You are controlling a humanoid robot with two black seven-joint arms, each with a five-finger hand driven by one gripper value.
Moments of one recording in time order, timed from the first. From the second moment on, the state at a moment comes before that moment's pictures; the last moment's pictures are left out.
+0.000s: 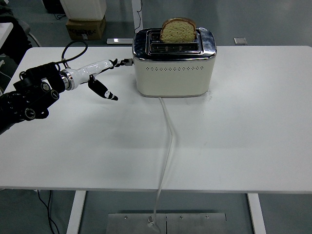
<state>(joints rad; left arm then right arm) -1.09 0.31 -0.21 -0.57 1.10 -0.17 -0.38 -0.02 0.00 0.42 0.16 -0.35 0.07 0.11</state>
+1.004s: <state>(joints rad) -1.06 0.29 -0.18 -0.57 1.09 -0.15 -0.38 -0.02 0.00 0.42 0.16 -0.35 0.07 0.11</state>
